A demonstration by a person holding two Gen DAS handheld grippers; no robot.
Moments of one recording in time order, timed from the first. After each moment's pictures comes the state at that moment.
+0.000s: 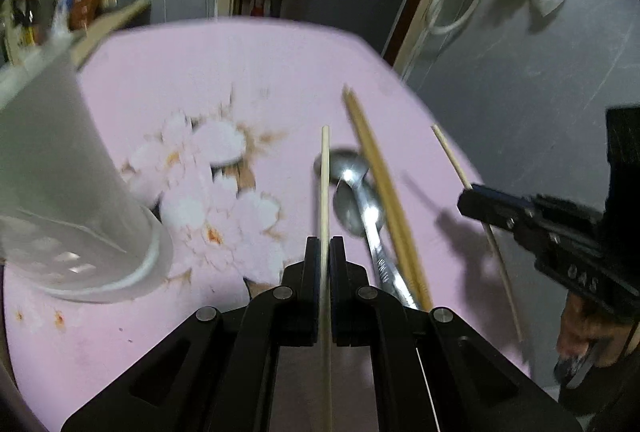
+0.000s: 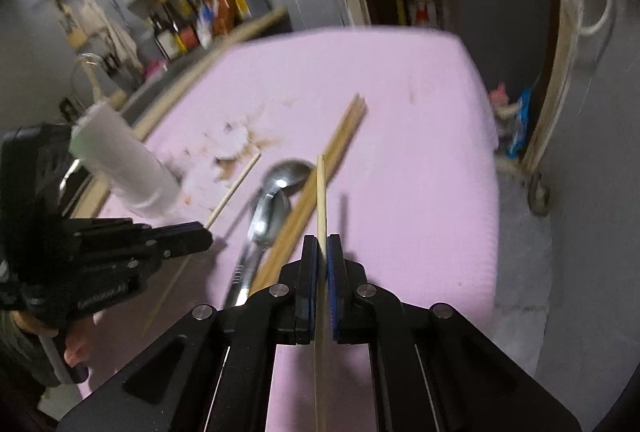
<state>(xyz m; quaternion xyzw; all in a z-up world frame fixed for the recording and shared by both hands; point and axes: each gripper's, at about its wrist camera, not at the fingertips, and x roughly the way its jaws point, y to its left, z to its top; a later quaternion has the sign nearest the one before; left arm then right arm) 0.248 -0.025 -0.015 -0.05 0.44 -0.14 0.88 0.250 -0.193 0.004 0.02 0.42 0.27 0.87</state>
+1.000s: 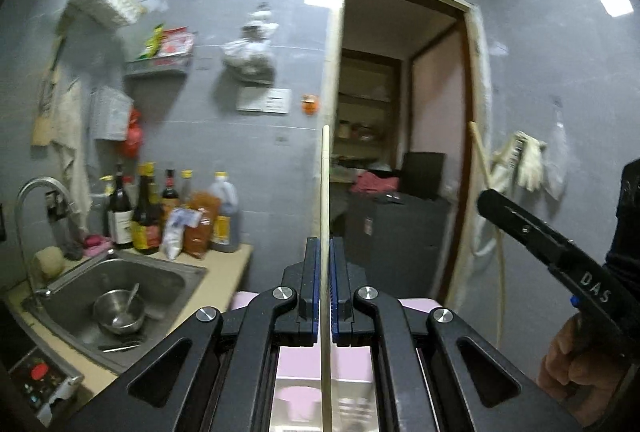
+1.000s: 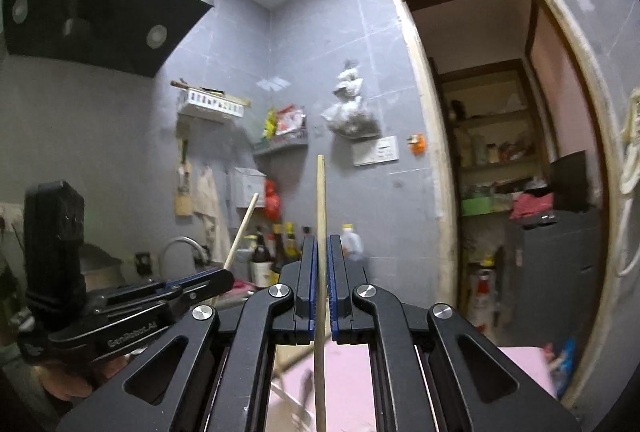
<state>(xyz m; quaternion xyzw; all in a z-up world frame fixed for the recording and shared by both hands) 0.189 0.151 0.136 -0.04 0.04 -0.03 1.00 0.216 -0.047 0.157 0.06 -0.02 0.37 0.93</state>
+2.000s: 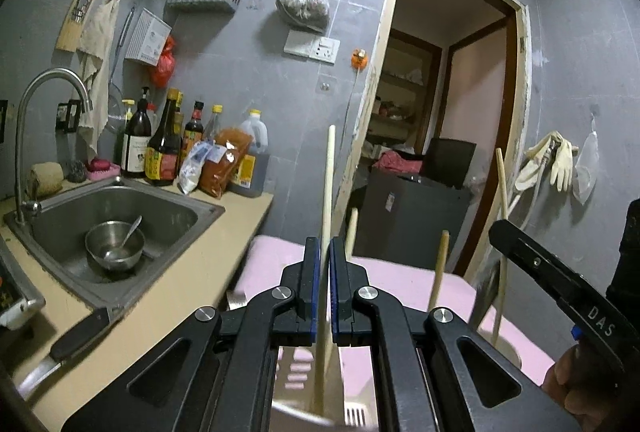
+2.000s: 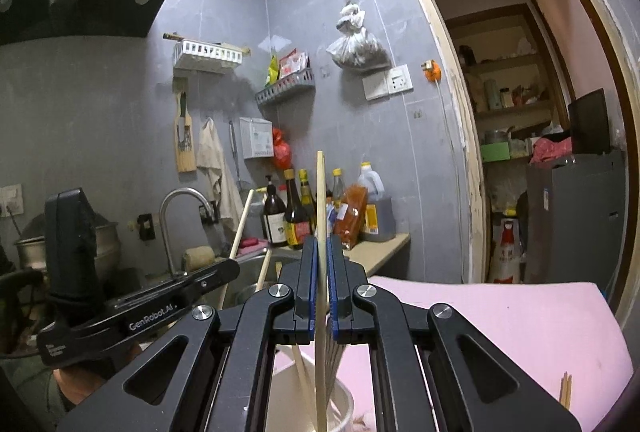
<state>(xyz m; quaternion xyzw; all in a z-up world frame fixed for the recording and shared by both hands) 0.210 0.190 0.056 -0.11 0.10 -0.01 0.99 0.248 -0.002 0.069 0.06 0.06 0.39 0.92</state>
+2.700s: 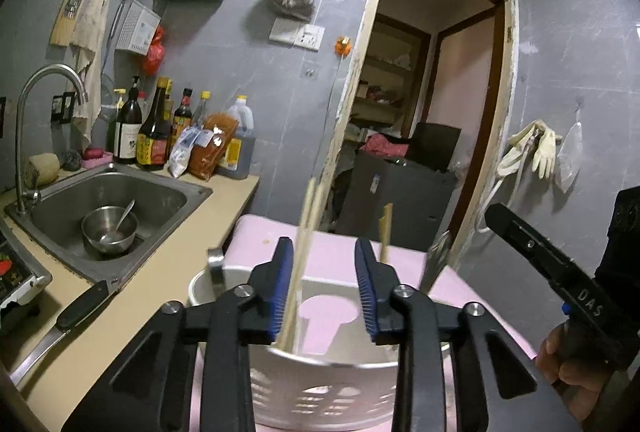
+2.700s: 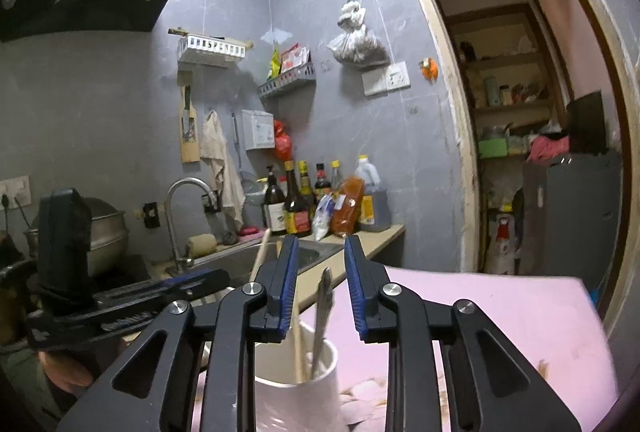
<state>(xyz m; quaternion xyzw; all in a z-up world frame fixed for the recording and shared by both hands) 0.180 0.166 0.067 -0.12 0.12 -0.03 0.99 0.227 -0.032 0.079 0.04 0.05 0.38 0.92</state>
